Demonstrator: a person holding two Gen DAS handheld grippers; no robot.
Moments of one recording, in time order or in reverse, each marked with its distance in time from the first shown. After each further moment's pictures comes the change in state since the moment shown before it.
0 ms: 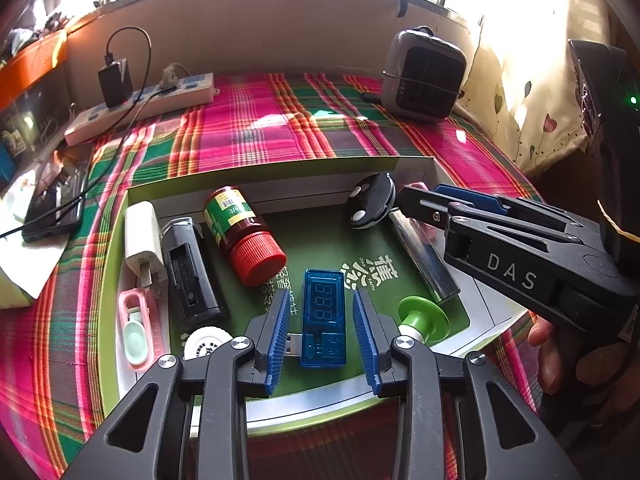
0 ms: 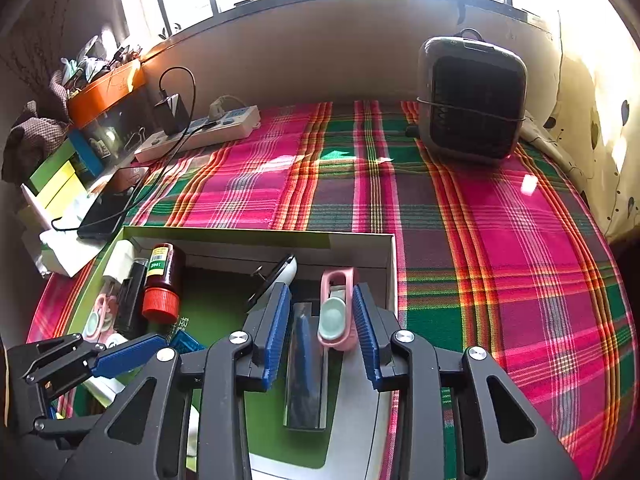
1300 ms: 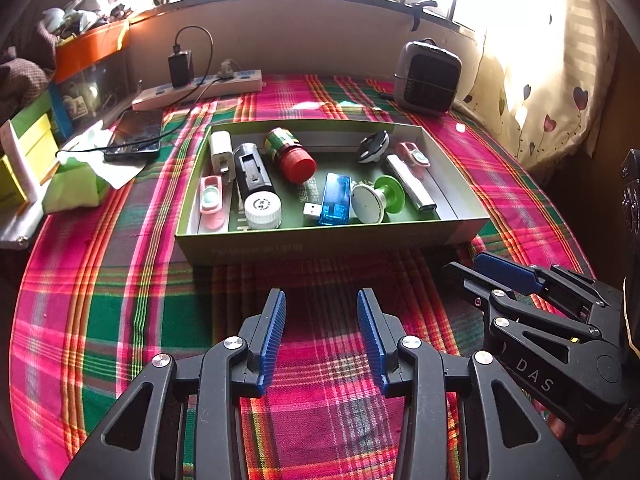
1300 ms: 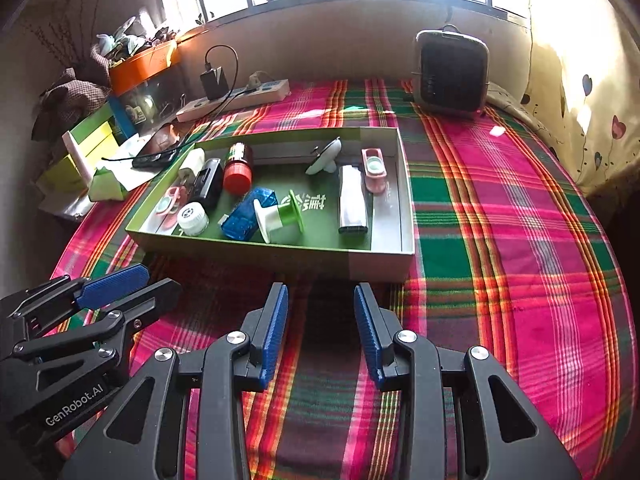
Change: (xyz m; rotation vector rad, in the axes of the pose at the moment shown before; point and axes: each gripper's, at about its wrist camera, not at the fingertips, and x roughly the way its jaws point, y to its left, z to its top) left arm -0.075 -0.007 -0.084 -0.071 -0.033 0.097; right arm -0.078 0.035 -0.099 -0.017 0.025 -0.007
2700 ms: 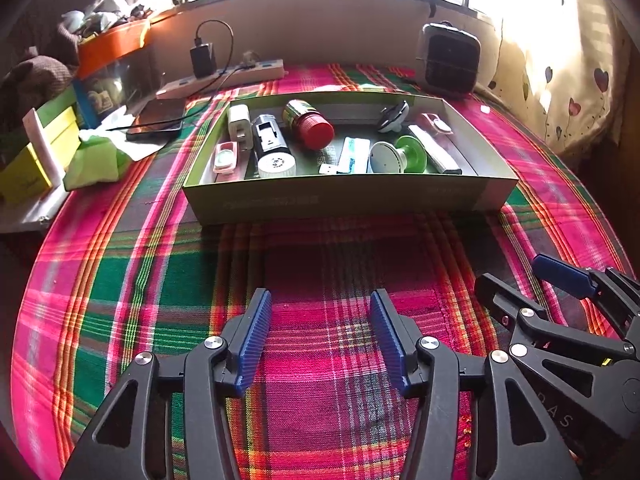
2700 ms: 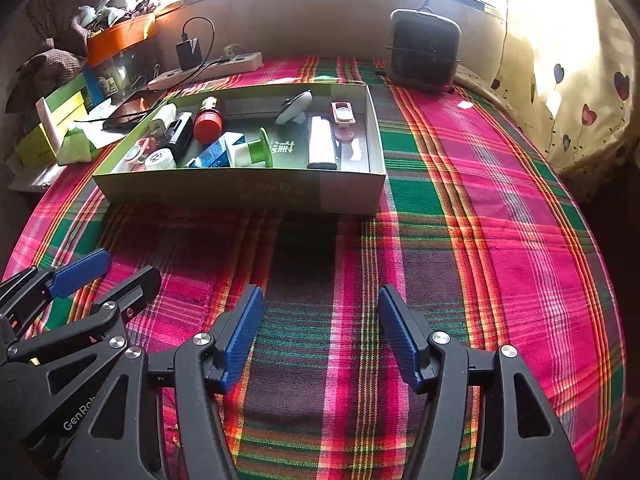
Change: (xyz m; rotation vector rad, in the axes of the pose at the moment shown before) left arm 0.011 -0.012 -0.027 0.000 -0.012 0.126; right arm 0.001 0.002 -0.034 -0.011 0.039 -0.145
